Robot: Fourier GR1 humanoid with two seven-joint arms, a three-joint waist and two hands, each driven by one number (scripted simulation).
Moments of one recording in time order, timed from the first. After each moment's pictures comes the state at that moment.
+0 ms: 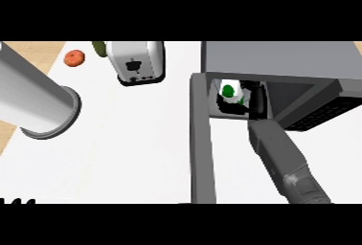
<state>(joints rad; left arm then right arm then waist) 0.77 0.07 0.04 -2.06 0.36 -0.39 -0.46 -0.78 -0.07 -0.07 -0.38 -0.04 -0.49 -0.66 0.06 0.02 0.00</state>
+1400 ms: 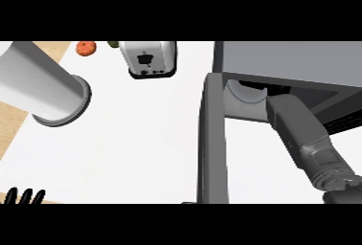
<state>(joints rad) 0.70 0.09 0.05 -2.00 0.36 -0.42 -0.45 -1.00 -0.20 -0.15 -0.17 0.01 -0.75 -0.81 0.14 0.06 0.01</state>
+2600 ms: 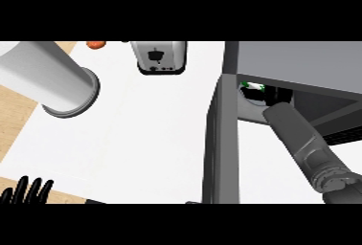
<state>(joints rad) 0.62 0.10 0.05 -1.96 0.33 -0.42 -0.44 -1.01 -0.20 0.02 -0.02 0.25 -0.98 -0.54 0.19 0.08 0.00</state>
